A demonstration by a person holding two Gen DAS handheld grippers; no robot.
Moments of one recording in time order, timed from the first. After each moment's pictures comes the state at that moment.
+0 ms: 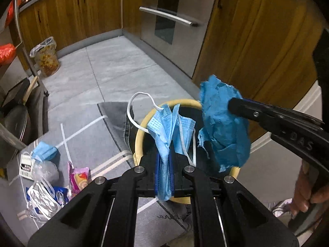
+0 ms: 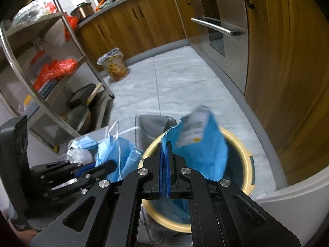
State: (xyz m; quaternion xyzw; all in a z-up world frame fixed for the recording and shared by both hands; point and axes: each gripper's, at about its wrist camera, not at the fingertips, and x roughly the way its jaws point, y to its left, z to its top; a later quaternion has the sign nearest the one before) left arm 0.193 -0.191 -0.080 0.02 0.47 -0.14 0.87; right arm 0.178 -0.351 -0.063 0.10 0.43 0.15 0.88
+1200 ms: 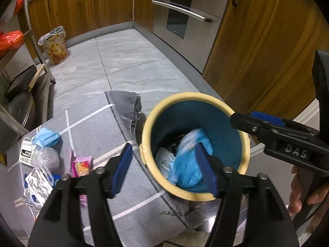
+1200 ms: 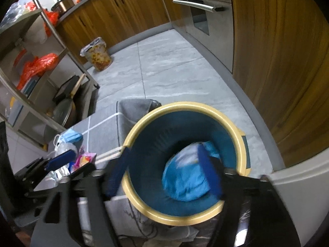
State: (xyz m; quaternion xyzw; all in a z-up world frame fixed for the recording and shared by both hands) left arm 0.191 -0.178 -0.092 0.00 0.48 -0.10 0.87; right arm 0.184 -0.364 -0.091 0.11 0.48 0.11 0.86
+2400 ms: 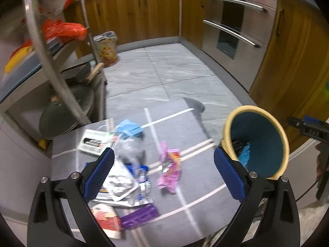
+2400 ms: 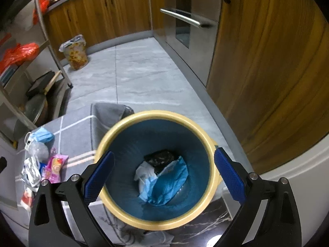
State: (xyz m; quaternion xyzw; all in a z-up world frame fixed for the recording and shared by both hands) left arm 0.135 -0.026 -0.055 0.01 0.44 0.03 0.90; right arm 0.178 -0.341 -0.080 0.01 0.46 0.02 0.89
